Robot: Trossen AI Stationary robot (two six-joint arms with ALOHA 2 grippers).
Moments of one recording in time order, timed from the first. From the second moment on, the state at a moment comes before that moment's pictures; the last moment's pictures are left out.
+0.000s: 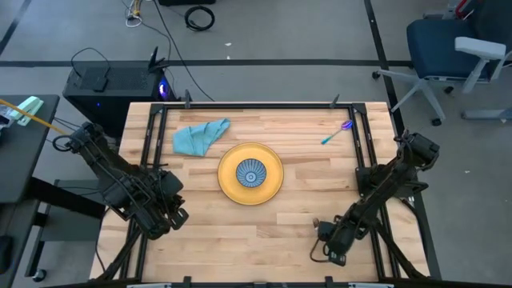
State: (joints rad) left arm -0.80 1.32 1.40 -1.45 -0.46 -1.53; right arm 0.84 1.60 0.70 -0.28 -0.14 1.25
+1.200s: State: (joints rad) left arm -0.80 1.32 1.40 -1.44 -0.46 -1.53; right arm 0.53 1.82 0.93 -0.29 -0.19 0.87
